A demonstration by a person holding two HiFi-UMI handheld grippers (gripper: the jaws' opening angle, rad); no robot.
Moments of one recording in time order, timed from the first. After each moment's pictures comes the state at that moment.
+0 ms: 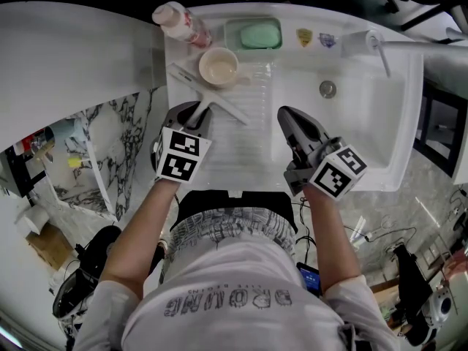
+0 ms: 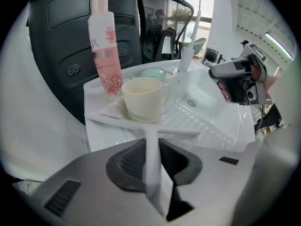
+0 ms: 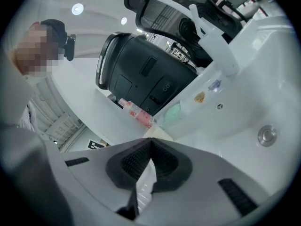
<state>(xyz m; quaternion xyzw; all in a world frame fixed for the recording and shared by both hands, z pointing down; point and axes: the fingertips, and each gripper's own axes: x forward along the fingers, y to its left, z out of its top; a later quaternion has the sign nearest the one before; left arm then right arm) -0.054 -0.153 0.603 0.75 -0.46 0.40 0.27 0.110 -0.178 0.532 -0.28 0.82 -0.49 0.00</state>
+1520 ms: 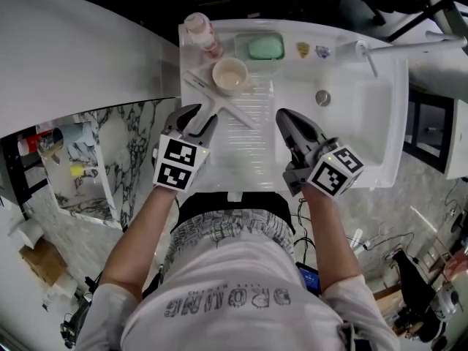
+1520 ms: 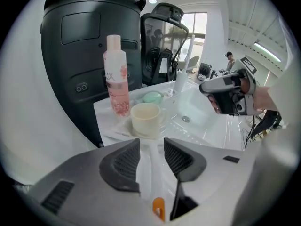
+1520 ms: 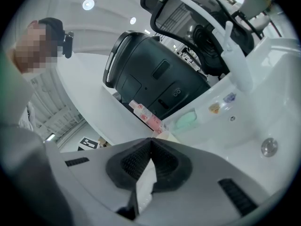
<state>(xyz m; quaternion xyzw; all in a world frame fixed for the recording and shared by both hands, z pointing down) -0.062 -0.157 0.540 0.79 -0.46 0.33 0.24 0.088 -0.174 0.493 -0.29 0.85 -0.45 0.00</state>
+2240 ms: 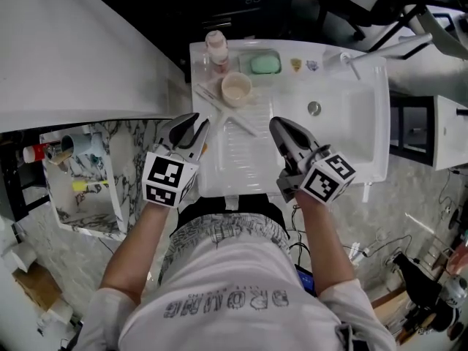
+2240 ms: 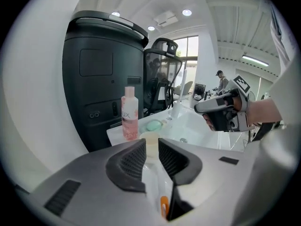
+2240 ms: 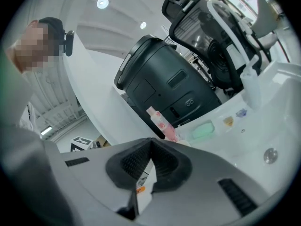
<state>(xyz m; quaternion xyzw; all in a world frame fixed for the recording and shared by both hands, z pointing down) -0.093 -0.149 0.446 0.84 -0.48 0.20 0.18 0.054 -0.155 0.433 -0.31 0.86 -0.39 0.01</state>
